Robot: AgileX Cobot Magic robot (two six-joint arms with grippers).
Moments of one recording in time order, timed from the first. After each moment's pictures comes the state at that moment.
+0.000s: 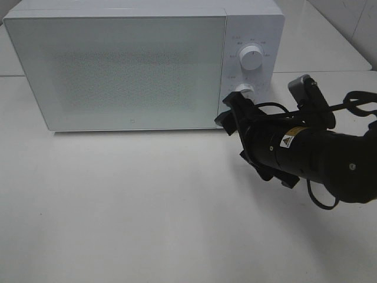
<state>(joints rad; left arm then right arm) 0.03 0.00 -0.52 -0.08 1.08 0.05 0.63 1.68 -0.53 0.37 -0.59 0.85</state>
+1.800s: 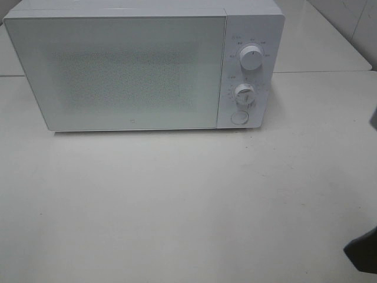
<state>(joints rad) 0.03 0.00 -0.52 -0.08 1.08 0.05 0.63 0.82 -0.63 0.07 1.00 0.06</state>
